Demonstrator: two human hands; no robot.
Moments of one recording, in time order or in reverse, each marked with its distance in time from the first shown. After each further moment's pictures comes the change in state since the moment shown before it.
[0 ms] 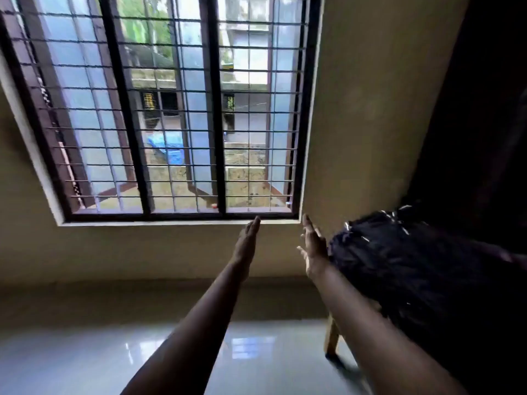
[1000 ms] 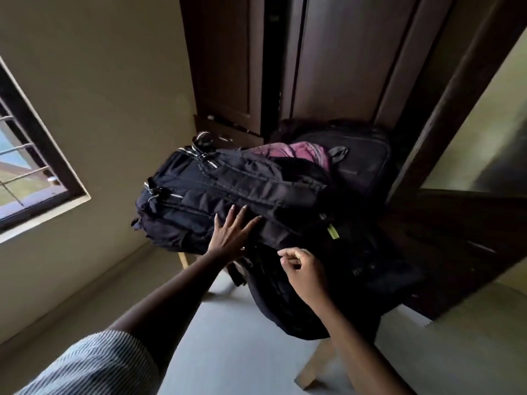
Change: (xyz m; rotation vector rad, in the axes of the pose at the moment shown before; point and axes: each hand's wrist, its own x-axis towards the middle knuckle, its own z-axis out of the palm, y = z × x) left_hand 0.049 -0.144 0.344 1.245 -0.971 1.038; right_hand -0.032 0.075 -0.277 -0.768 0.703 -0.063
